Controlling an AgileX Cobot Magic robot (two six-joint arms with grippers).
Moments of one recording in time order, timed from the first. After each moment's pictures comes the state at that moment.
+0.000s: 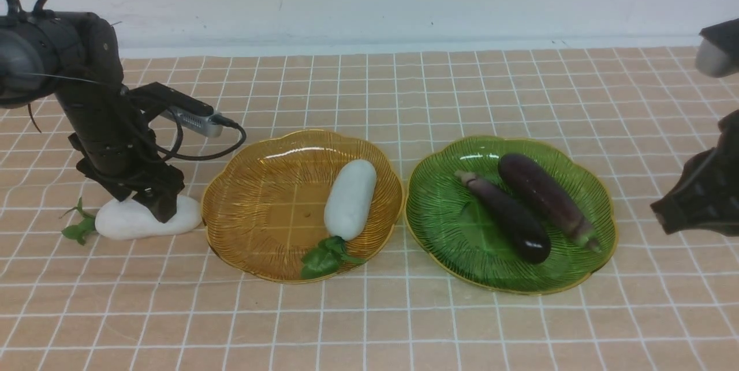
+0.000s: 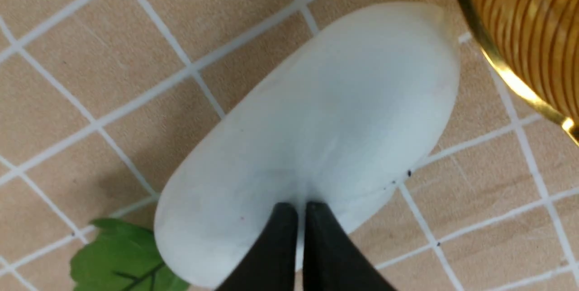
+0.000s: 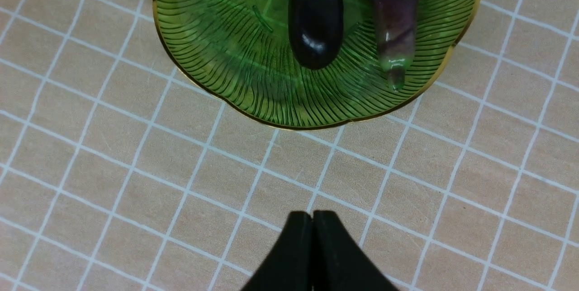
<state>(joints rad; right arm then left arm) 0.35 1.20 -1.13 0.05 1.21 -0.04 0.02 2.04 -1.61 0.04 1.19 0.50</state>
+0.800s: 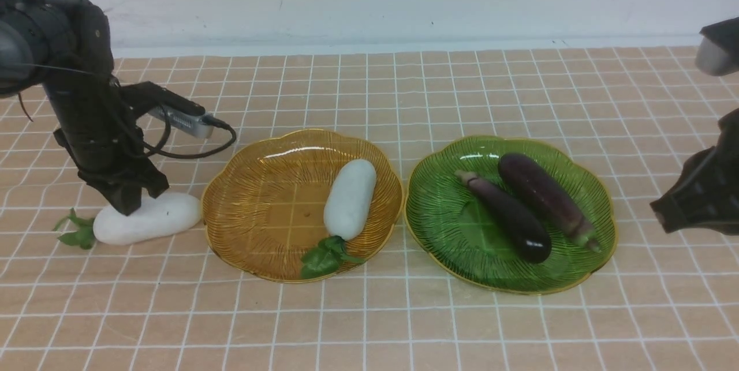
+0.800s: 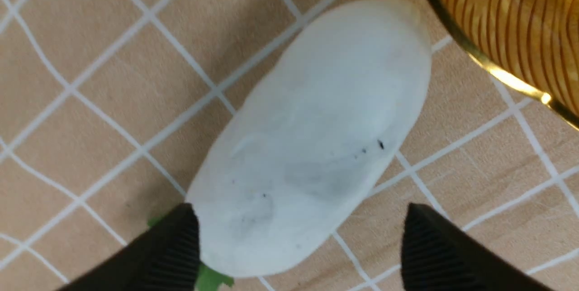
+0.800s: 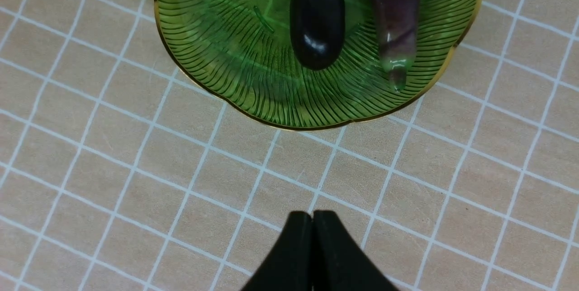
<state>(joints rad) 0.35 1.20 -1.13 0.06 1.21 -0.04 0.02 2.01 -1.62 0.03 1.15 0.66</state>
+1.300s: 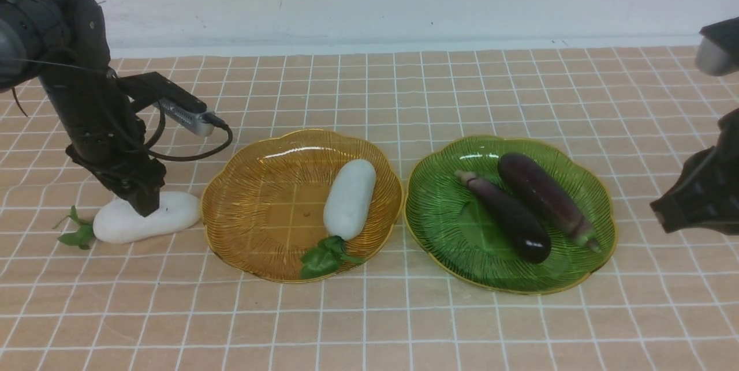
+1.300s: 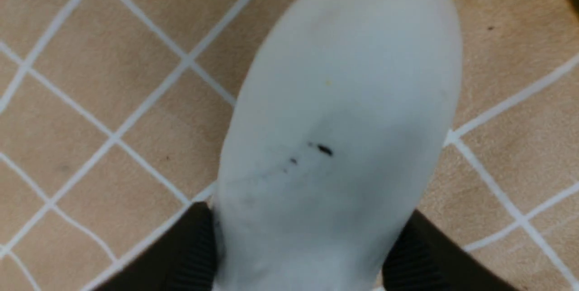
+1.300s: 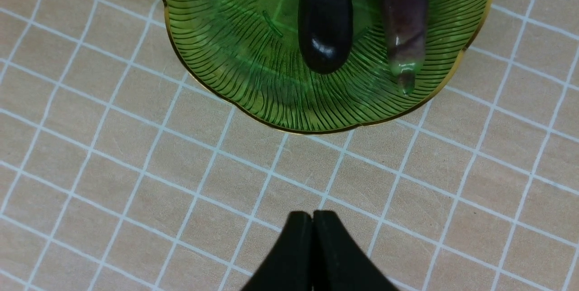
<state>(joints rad) 0.35 1.20 -1.13 0.07 1.20 -0.04 0.02 2.11 -1.65 0.11 1.09 0.67</state>
